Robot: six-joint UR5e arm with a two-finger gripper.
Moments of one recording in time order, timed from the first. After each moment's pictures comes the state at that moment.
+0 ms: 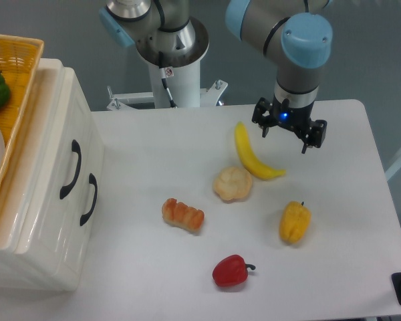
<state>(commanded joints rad) 2.71 -1.76 -1.68 -1.20 1.60 1.18</state>
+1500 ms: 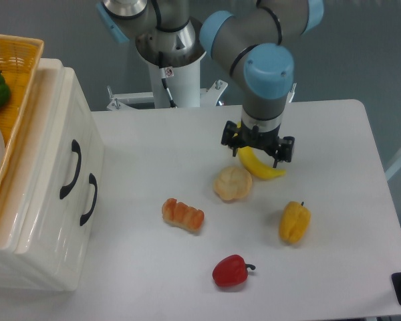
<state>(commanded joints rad) 2.53 -1.83 -1.66 -1.20 1.62 0.66</state>
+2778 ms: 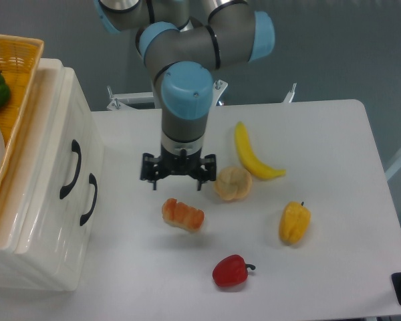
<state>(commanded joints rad) 2.31 -1.83 -1.62 -1.20 1.39 0.27</state>
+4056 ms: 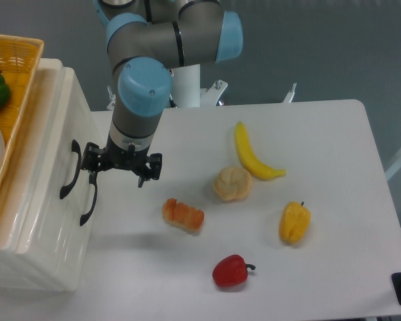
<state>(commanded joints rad) 2.25 -1.79 -1.62 -1.30 1.21 0.22</state>
